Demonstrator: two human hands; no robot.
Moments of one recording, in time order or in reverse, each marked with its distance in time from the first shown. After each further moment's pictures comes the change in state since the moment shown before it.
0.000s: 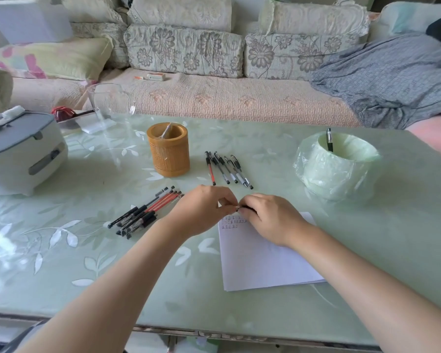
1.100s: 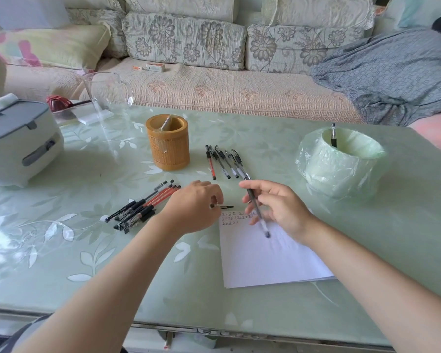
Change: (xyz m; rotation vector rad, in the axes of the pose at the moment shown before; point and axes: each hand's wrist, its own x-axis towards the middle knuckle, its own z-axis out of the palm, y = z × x) left_hand -0.002 -0.026 0.008 0.241 0.019 -0.028; right_hand -0.003 -0.004 -0.012 1.148 -0.033 0.370
